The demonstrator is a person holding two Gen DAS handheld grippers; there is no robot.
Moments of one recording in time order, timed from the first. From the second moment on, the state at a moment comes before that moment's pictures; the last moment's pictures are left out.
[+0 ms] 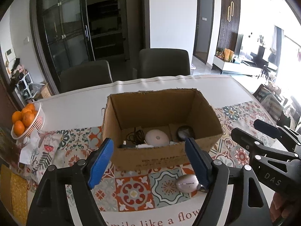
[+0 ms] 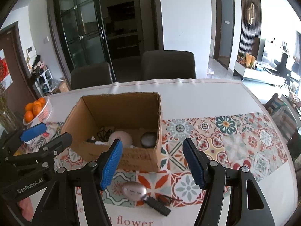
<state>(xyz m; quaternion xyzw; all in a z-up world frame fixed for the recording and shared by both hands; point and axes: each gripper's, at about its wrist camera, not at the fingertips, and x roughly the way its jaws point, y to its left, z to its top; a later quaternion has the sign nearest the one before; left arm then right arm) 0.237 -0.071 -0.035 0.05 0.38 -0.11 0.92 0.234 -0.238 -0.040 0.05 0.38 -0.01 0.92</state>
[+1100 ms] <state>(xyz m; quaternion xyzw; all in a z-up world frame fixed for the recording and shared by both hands) 0.182 -0.076 -0.117 0.03 0.45 -0.10 0.89 0.182 -0.240 -0.111 0.05 0.43 0.02 0.90</state>
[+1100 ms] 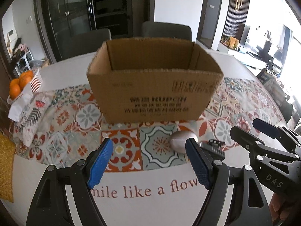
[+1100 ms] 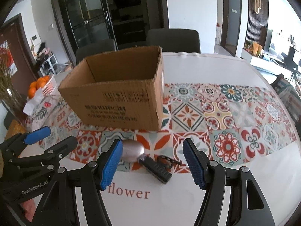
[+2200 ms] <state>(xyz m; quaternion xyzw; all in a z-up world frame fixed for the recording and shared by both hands) 0.212 -0.111 -0.184 0.13 0.47 -0.22 0.84 0.186 -0.246 -0.202 0.07 0.51 0.01 0.86</state>
